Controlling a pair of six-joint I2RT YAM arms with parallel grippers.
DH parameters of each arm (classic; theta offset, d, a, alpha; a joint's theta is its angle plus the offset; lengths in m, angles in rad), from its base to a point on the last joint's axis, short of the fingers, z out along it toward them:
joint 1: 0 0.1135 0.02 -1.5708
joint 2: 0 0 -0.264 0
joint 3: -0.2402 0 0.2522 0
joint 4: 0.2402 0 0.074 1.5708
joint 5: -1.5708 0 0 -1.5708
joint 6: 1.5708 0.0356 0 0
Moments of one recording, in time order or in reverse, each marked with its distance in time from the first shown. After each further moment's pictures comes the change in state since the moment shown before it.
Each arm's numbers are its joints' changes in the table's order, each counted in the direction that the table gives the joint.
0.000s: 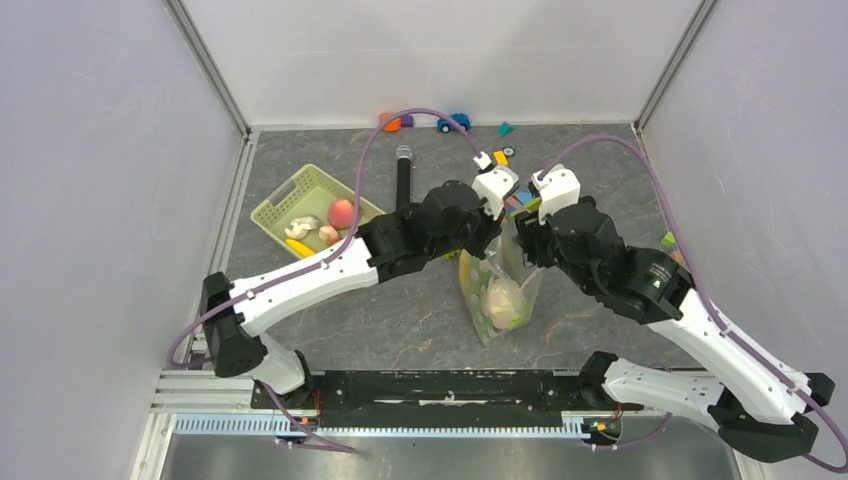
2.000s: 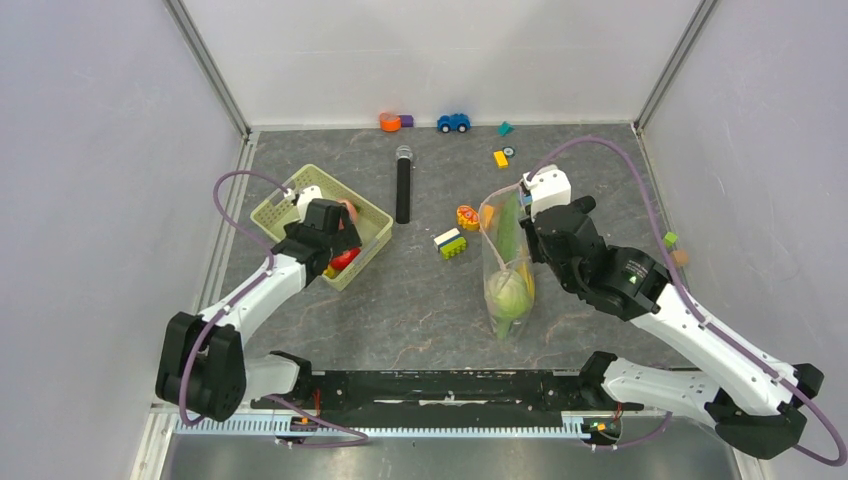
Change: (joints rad) left arm 0.776 -0.253 0.714 -0.076 0.216 -0.385; right arm 0.000 0.038 0.076 -0.085 -0.153 -0.017
